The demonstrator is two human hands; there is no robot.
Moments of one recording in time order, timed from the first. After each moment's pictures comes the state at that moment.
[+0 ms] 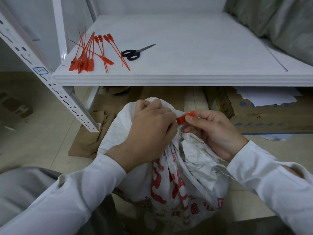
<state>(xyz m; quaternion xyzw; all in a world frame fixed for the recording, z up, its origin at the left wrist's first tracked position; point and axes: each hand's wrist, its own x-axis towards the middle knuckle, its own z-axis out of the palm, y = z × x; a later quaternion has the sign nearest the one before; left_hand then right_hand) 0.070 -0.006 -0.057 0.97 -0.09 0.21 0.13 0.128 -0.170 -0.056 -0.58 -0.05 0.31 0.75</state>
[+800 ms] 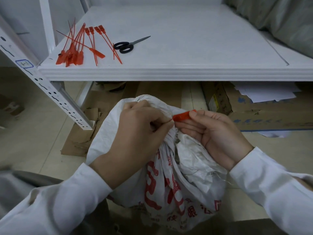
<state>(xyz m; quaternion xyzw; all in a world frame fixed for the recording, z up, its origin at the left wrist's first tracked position) 0.055 -0.012 -0.053 0.92 -0.02 0.24 0.31 0.116 -0.174 -0.057 -0.53 0.04 0.29 0.80</state>
